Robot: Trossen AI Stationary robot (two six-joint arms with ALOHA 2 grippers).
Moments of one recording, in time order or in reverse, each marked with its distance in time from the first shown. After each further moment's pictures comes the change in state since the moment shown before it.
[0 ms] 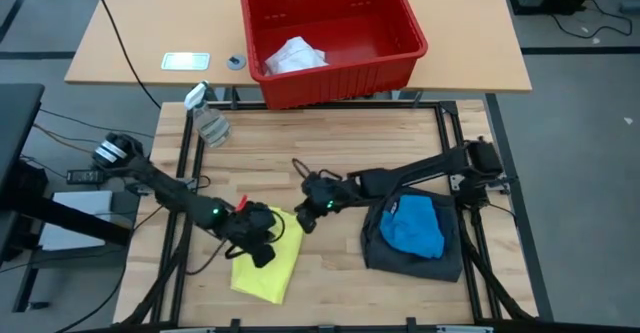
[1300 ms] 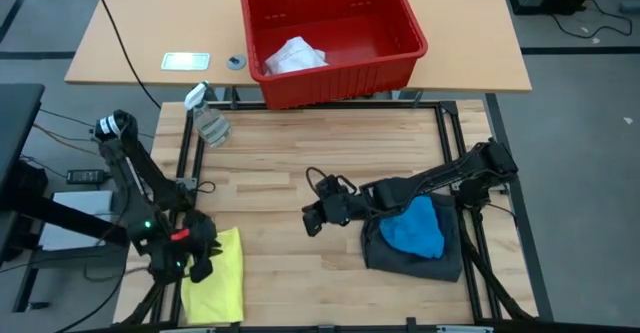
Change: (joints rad) left arm -0.615 -0.307 -0.064 -0.465 -0.205 -0.555; right arm 0.120 -0.091 -0.001 -0.105 0.269 0.261
